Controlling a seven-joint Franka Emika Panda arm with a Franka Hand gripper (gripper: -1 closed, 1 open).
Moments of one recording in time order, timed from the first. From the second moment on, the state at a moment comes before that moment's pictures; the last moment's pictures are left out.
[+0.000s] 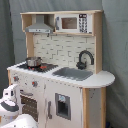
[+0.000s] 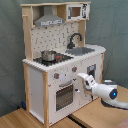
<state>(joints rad) -0.67 -1.54 1.77 -2.54 0.27 3.29 0.44</state>
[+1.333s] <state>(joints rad) -0.80 -1.56 1.78 -2.48 0.27 3.31 0.62</state>
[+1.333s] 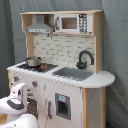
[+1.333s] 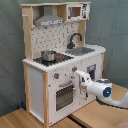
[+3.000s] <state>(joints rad) -0.62 -1.56 1.75 -2.45 0.26 2.95 0.62</state>
